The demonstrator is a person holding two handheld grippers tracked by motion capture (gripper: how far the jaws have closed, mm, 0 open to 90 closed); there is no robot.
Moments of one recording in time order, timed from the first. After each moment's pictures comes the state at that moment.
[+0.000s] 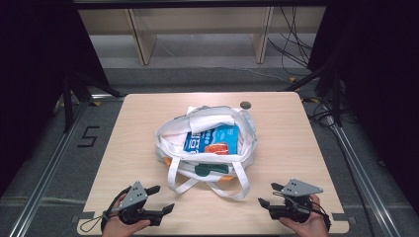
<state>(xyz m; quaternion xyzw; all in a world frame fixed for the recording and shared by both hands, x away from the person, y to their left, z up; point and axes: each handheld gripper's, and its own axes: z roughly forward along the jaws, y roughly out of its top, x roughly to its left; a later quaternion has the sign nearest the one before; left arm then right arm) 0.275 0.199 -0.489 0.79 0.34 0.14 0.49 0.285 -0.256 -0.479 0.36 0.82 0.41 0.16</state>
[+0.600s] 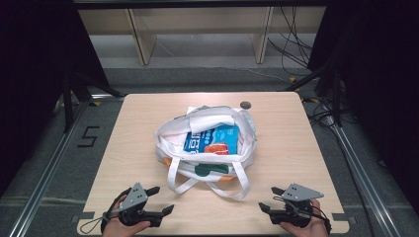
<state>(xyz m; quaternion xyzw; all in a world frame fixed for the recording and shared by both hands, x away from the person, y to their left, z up) 0.276 0.200 -0.491 0.80 0.33 0.14 0.48 0.278 -0.257 -0.485 0.35 0.82 0.41 0.15</state>
